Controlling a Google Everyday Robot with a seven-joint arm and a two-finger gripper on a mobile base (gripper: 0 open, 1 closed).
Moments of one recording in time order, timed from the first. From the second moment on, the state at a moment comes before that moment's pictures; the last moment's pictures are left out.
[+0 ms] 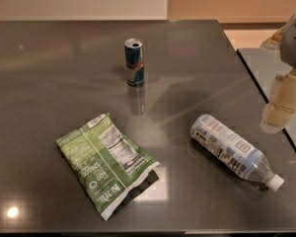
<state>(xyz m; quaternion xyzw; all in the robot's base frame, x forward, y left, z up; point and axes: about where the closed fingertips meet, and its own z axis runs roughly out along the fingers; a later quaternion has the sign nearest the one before) 0.438 -0.217 0.976 -0.60 0.78 -0.03 0.16</state>
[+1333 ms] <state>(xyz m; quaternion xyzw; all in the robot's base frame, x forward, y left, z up) 0.407 -0.202 0.937 -0.57 0.81 -0.02 0.11</state>
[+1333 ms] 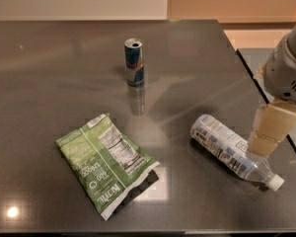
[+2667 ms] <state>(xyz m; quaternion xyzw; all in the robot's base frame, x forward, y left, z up) 0.379 -0.197 0.850 -0.52 0.86 -0.03 0.04</state>
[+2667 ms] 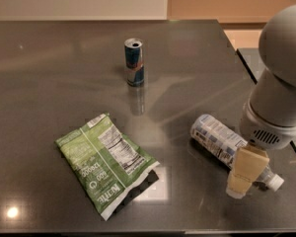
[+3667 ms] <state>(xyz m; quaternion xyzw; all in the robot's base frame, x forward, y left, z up) 0.377 -0.197 0.841 -0.51 0.86 -0.02 0.04</state>
